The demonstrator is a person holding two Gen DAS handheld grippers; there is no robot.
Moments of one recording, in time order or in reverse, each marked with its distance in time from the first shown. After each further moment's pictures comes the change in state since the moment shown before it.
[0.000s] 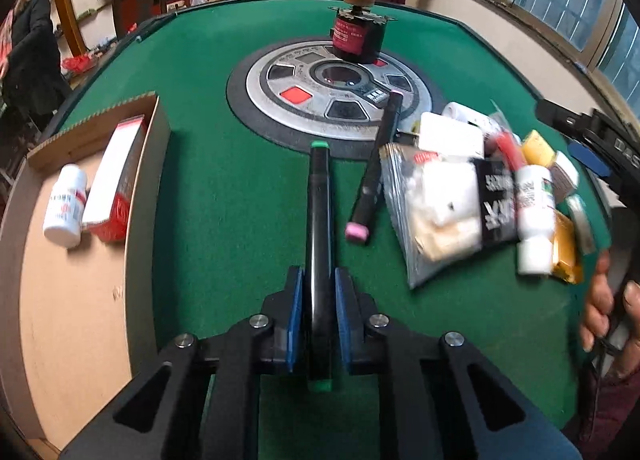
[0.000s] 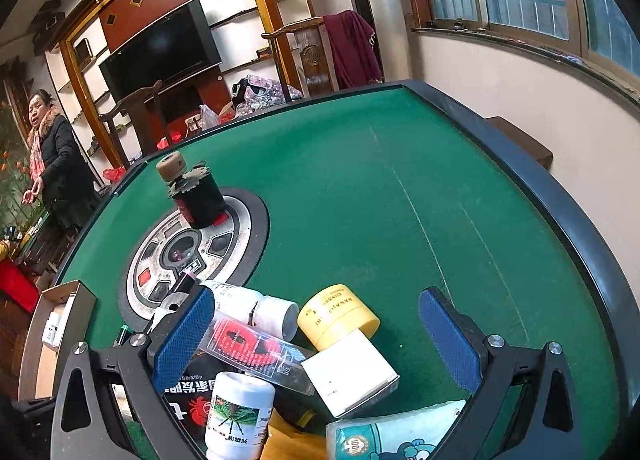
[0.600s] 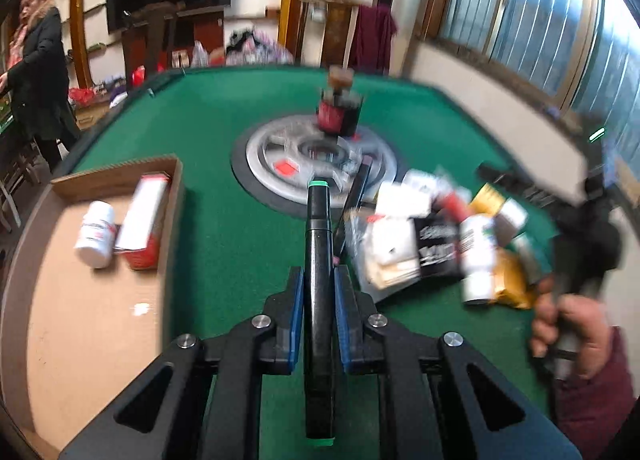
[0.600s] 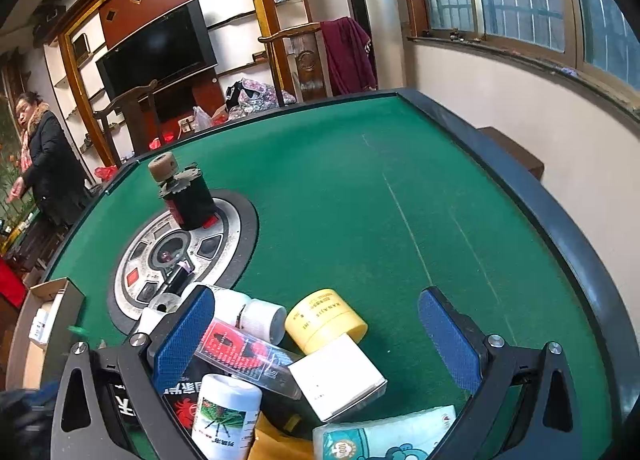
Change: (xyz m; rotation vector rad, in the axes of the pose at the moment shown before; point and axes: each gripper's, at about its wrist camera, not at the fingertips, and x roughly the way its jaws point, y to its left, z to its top) left arm -0.078 0.009 -0.020 -0.044 -0.278 -0.095; right arm -0.001 0.000 0.000 -0.032 -0.030 -0.054
